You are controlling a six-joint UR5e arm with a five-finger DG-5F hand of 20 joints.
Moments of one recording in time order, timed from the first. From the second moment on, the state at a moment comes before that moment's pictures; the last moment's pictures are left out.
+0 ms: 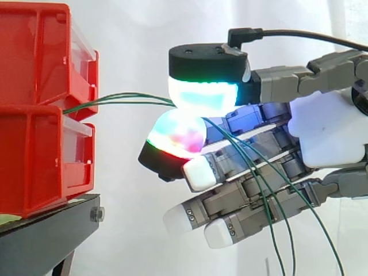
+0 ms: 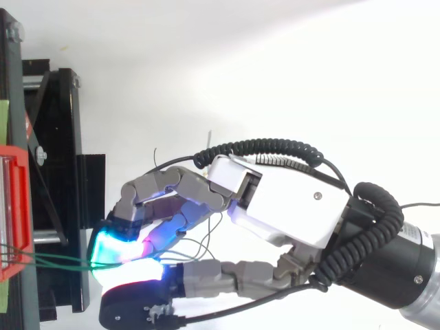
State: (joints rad) arm 0.35 -2.33 -1.01 -3.08 -0.81 -0.02
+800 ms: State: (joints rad) arm 0.35 -2.33 -1.01 -3.10 -0.81 -0.02
